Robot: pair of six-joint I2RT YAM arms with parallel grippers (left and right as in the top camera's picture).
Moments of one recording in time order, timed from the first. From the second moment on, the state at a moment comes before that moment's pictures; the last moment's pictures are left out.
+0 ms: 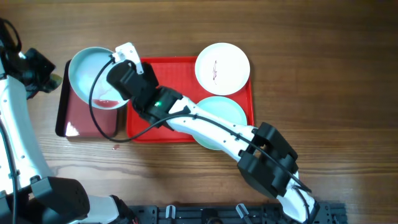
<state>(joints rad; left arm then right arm) 0.43 1.62 1.68 -1.16 -0.02 -0.43 1.00 2.17 1.81 -0.21 0.45 0.25</state>
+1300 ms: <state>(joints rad) 0.51 1.15 1.68 -1.13 0.29 -0.35 1.03 2.37 1.81 0.38 0.43 -0.59</state>
